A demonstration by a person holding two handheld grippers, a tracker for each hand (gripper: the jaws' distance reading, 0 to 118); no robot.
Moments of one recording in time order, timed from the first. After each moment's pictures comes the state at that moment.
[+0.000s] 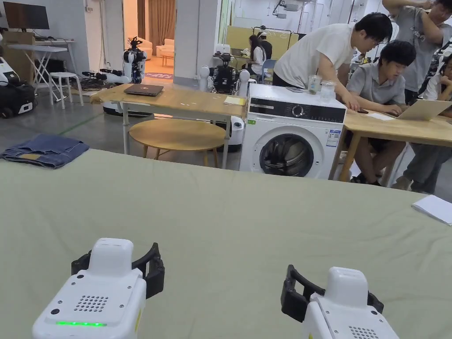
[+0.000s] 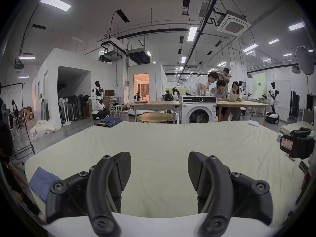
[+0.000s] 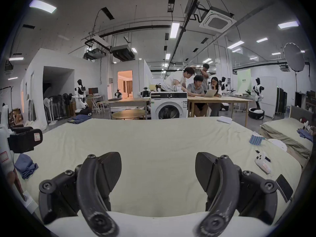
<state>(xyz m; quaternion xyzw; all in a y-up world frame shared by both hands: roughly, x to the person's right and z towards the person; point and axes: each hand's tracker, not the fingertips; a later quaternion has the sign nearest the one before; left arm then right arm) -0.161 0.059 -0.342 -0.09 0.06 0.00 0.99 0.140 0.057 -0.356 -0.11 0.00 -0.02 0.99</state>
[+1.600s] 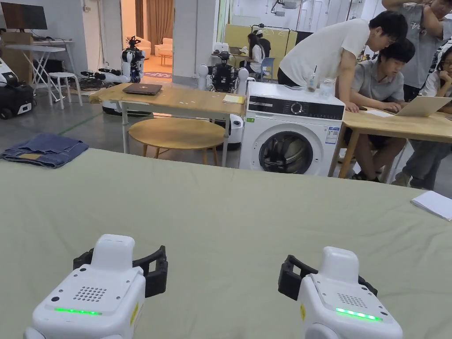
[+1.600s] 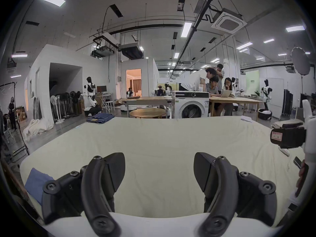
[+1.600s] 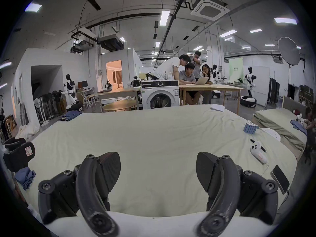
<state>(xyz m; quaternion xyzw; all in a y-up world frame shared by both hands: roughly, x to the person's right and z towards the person) -0.168 0.056 -0.347 -0.11 0.02 0.00 0.99 0.129 0.069 -0.376 -0.17 -0.05 -0.04 0.98</state>
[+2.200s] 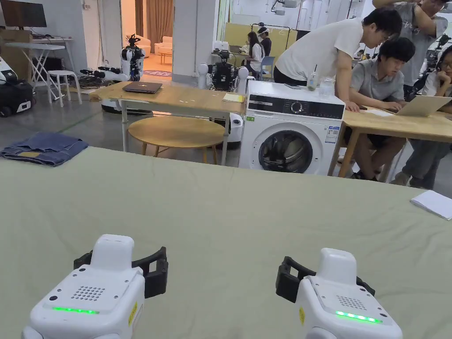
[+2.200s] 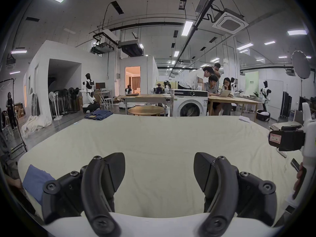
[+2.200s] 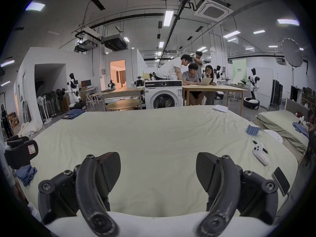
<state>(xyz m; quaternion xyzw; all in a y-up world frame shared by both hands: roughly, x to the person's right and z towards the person) -0.170 0.054 -0.347 -0.12 0.01 0.01 0.99 0.128 0.067 -0.373 -0.17 -0.03 -0.03 0.98</state>
